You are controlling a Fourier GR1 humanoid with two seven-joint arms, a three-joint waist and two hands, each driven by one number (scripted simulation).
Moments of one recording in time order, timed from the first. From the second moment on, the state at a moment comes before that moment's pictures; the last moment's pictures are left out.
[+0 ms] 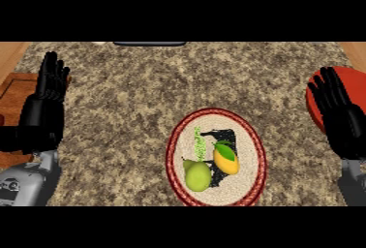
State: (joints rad) left arm -0.24 0.33 -0.08 -1.64 0.09 0.36 0.01; right arm -0.17 -0.48 0.10 -1.56 -0.46 -0.18 -0.06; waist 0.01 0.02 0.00
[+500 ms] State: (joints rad) left arm -0.17 0.38 -0.07 -1.55 0.10 0.30 0.08; right arm -0.28 -0.69 0.21 -1.71 -0.14 0.00 -0.23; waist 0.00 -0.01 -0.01
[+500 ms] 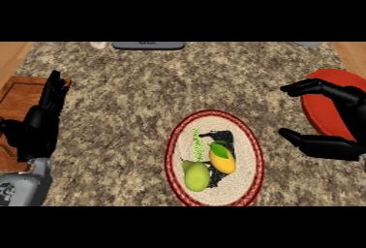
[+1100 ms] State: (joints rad) left arm -0.11 0.40 -0.01 -1.54 0.13 0.21 0.09; right arm 0.15 -0.68 0.23 -1.80 0.19 -0.13 -0.57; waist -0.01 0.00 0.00
